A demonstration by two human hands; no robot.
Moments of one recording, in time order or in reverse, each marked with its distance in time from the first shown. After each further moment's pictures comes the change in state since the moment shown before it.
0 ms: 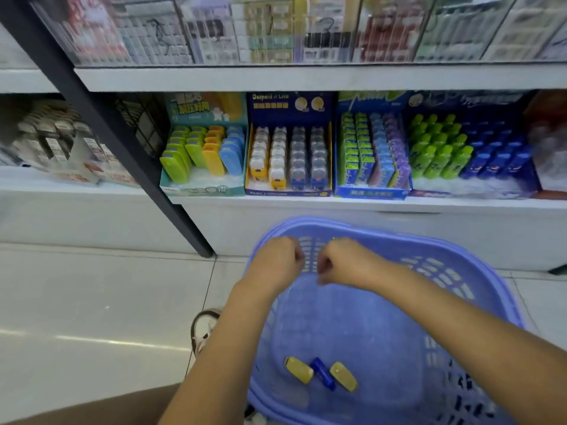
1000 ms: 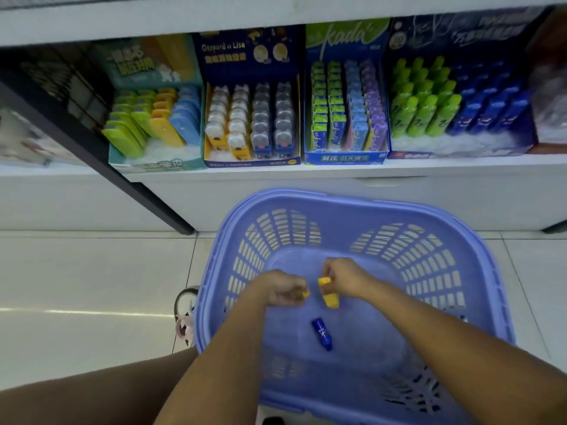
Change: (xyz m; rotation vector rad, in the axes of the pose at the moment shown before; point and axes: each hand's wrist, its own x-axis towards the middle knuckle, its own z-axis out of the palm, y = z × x) left_hand 0.006 -0.017 0.127 -0.896 -0.678 -0.741; right_hand -0.008 0.088 0.125 0.363 -0.161 0.299
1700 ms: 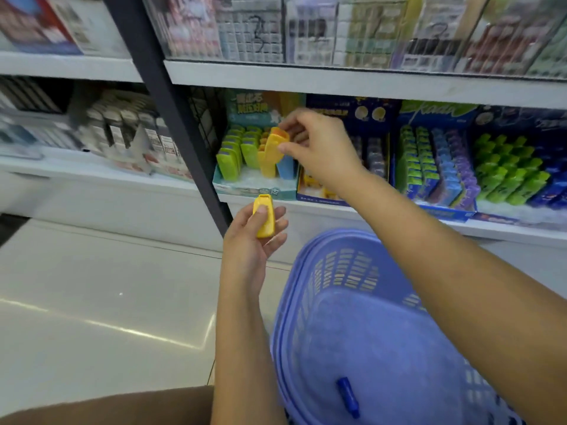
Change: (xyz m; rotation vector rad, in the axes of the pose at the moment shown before) left_hand -0.162 0.037 -0.116 -0.865 0.348 0.993; right_hand 0.000 -0.305 -0.153 0.157 0.686 -0.745
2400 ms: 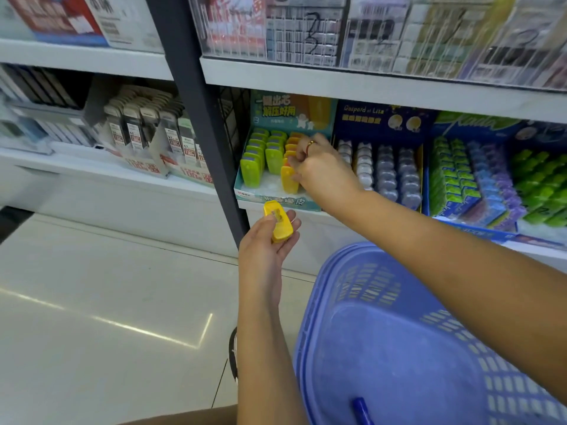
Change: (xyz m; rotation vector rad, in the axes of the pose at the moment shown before) left_hand 0.019 0.001 -0.012 -0.054 0.088 -0.007; right_hand 0.015 0.010 0.051 -0.444 -0.201 -0.167
